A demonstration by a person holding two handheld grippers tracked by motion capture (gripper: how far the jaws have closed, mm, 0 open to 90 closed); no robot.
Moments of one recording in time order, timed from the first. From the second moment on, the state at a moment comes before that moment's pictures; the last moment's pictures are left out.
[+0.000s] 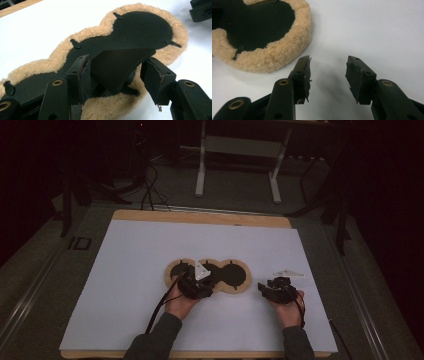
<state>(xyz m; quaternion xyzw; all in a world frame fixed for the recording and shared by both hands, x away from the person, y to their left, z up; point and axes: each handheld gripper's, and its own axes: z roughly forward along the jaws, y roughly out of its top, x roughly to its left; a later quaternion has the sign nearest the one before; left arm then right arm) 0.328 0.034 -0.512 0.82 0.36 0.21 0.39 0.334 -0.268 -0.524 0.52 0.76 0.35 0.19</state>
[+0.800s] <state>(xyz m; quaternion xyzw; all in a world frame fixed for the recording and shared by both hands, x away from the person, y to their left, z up) 0.341 0.018 -0.512 0.84 0.33 0.23 0.36 0.334 -0.268 -0.524 0.52 0.76 0.35 0.19</state>
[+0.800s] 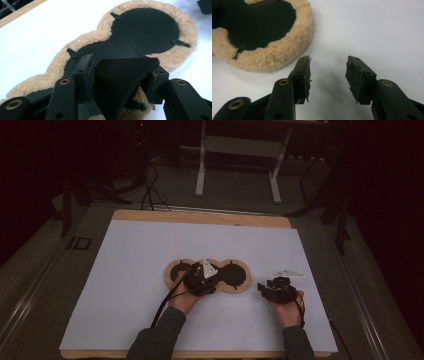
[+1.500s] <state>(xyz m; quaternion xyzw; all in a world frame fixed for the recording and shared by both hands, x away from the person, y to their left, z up) 0.343 0.016 -0.509 0.84 0.32 0.26 0.34 0.334 -0.266 -0.524 0.52 0.76 0.35 0.18</state>
